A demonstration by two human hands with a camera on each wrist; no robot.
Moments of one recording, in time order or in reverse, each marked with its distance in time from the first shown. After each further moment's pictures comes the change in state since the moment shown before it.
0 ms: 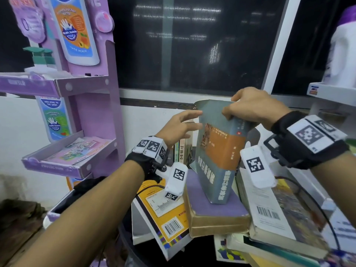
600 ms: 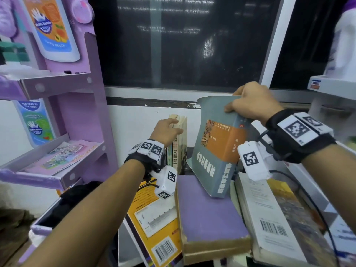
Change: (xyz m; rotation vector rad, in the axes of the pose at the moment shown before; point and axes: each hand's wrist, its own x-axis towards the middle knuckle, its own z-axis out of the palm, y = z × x) left_hand 0.080 -0.066 -0.019 0.401 0.230 -0.146; right_hand 0.067 0.033 0.014 0.010 0.116 0.002
